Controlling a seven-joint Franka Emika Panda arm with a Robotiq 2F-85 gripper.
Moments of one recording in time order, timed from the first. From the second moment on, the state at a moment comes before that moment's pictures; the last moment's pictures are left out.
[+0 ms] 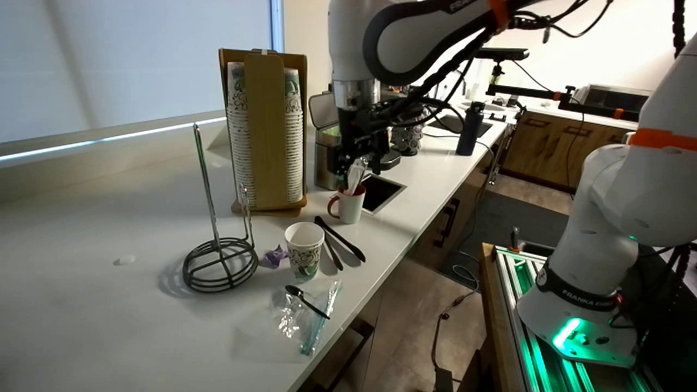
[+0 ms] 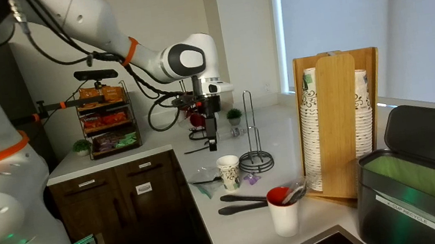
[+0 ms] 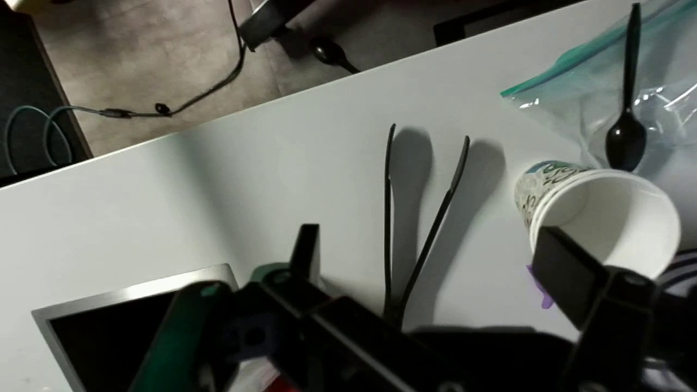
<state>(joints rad) -0.12 -0.10 0.14 -2.24 -0.10 2.01 0.67</state>
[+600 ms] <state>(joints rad) -0.06 0.02 0.09 -2.16 -0.12 2.00 0.71</state>
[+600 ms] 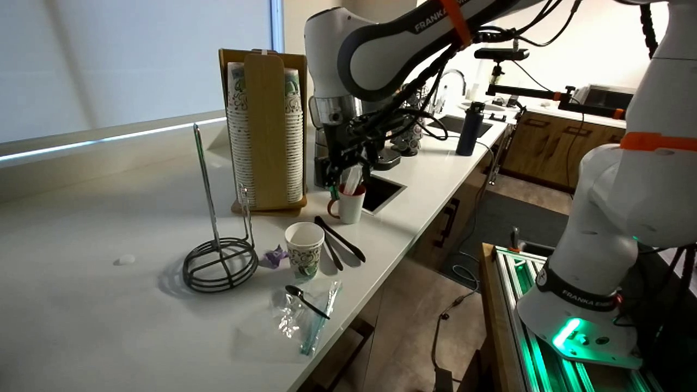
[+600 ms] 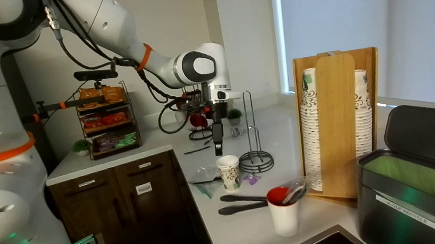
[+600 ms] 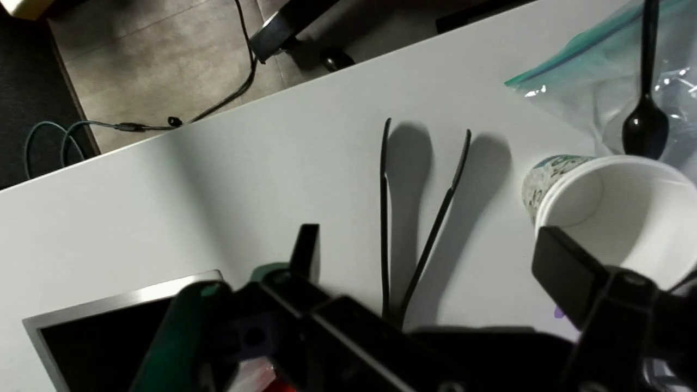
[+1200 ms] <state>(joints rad) -0.01 0.05 0.07 -2.43 0.10 2.63 0.26</state>
